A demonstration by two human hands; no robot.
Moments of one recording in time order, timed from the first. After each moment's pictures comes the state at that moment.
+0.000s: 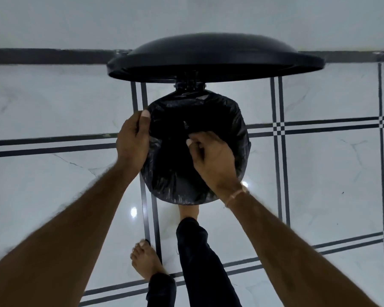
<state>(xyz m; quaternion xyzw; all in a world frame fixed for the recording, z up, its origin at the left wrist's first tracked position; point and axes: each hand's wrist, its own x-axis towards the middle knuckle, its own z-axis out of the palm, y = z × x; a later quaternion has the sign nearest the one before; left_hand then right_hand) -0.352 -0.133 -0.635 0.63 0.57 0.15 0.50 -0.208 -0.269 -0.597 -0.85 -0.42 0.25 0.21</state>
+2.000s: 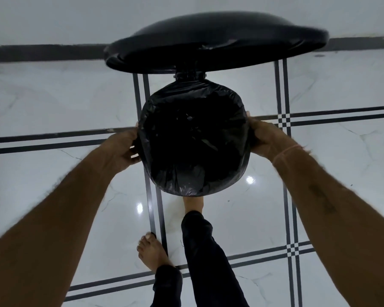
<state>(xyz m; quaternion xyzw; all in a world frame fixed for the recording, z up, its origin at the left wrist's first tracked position) -0.382 -0.116 -0.625 0.27 0.64 -0.02 0.72 -0.086 -0.286 -0.620 -0.71 0.16 0.54 0.42</state>
